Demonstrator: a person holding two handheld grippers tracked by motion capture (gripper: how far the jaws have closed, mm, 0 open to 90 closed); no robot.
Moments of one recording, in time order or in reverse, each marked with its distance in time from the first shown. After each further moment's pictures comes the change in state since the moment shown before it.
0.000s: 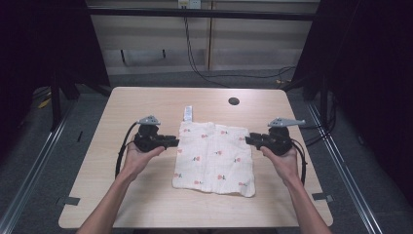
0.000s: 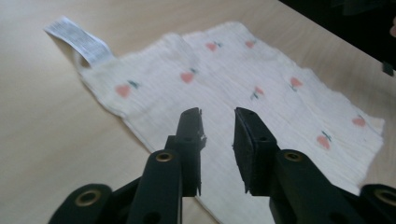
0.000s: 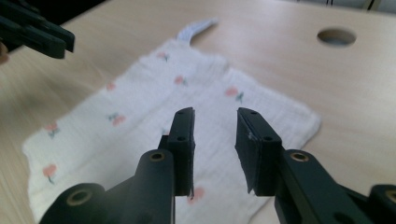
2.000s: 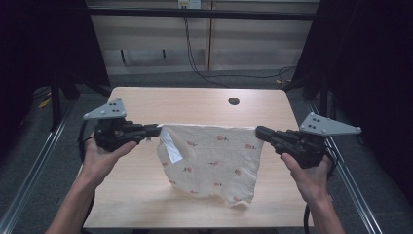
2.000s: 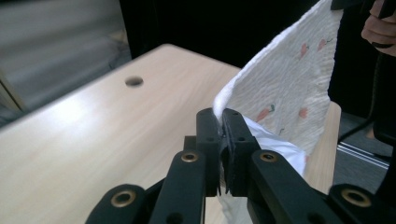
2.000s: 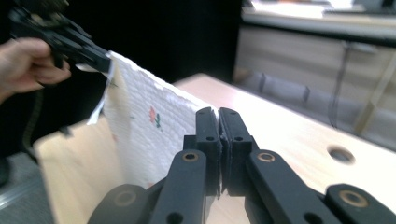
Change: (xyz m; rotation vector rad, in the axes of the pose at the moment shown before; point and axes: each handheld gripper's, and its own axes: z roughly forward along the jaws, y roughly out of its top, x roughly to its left) left arm -0.076 0.066 -0.129 -0.156 -0.002 0.229; right arm 0.099 0.061 -0.128 -0.280 0.063 -0.153
